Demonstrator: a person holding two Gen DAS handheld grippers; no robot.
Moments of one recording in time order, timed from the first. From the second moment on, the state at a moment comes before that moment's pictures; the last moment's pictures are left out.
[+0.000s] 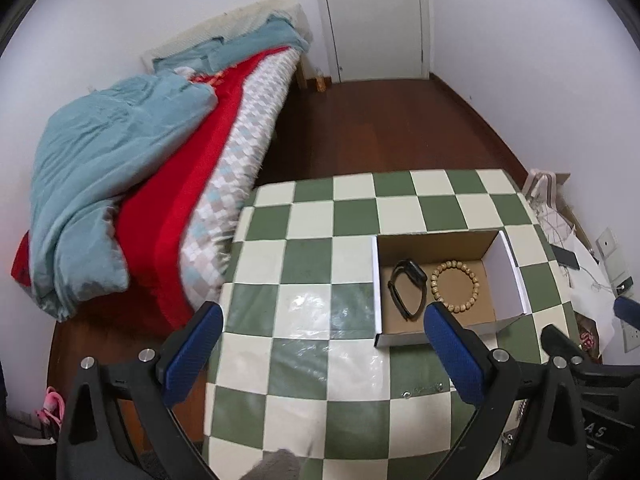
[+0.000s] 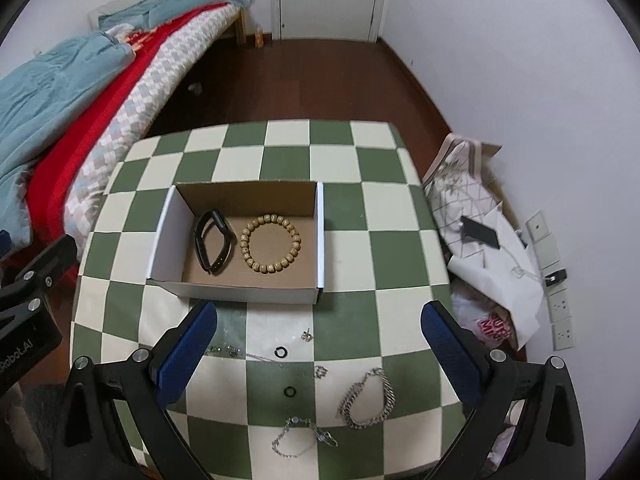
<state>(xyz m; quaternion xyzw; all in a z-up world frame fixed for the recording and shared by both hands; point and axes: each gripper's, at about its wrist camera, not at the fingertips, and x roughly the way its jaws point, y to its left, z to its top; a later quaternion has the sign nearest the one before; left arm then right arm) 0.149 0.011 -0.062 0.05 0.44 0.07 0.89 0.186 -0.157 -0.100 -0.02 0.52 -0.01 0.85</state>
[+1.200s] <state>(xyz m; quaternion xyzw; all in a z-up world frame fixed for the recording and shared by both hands) 0.076 -0.016 -0.110 0.14 0.44 0.15 0.88 0.107 -0.276 -0.176 0.15 0.58 -0.07 0.80</state>
